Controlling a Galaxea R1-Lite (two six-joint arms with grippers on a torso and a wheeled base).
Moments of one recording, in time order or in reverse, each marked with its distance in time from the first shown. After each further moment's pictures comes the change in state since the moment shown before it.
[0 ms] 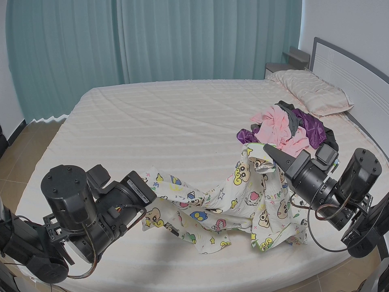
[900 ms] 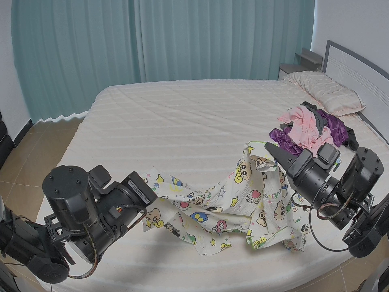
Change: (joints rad) left arm 0.000 0.006 0.000 0.000 -0.001 -0.001; right arm -0.001 -0.012 0.000 0.001 0.000 0.000
